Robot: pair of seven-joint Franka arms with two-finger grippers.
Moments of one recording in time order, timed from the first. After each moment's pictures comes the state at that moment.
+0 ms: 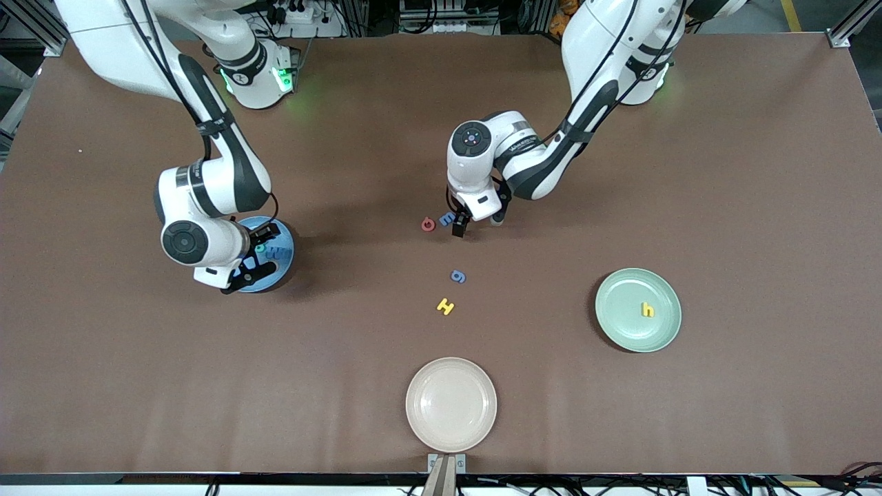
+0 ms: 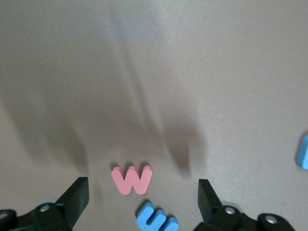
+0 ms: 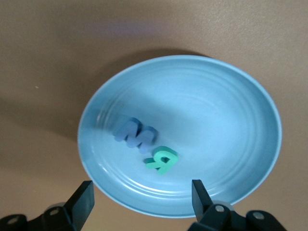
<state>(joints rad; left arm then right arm) -0.52 0.62 -0.36 -1.90 0.33 2.48 -2.34 0.17 0.42 0.04 -1.99 -0.06 2.04 -0.17</state>
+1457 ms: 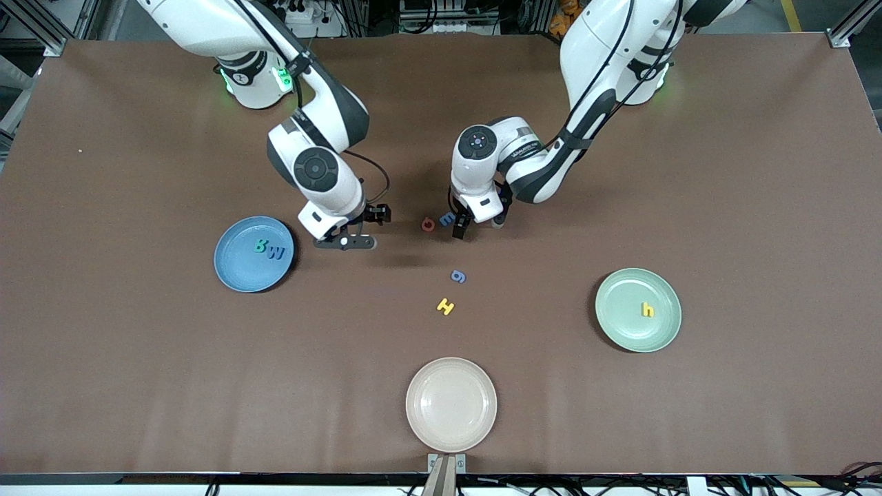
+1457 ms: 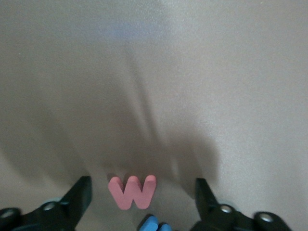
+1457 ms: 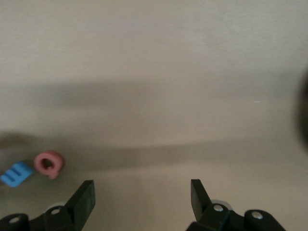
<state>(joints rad) -0.52 0.66 -0.35 -1.93 0.34 2.58 -2.34 0.26 0.41 0.38 -2.00 -0.06 2.29 0.68</state>
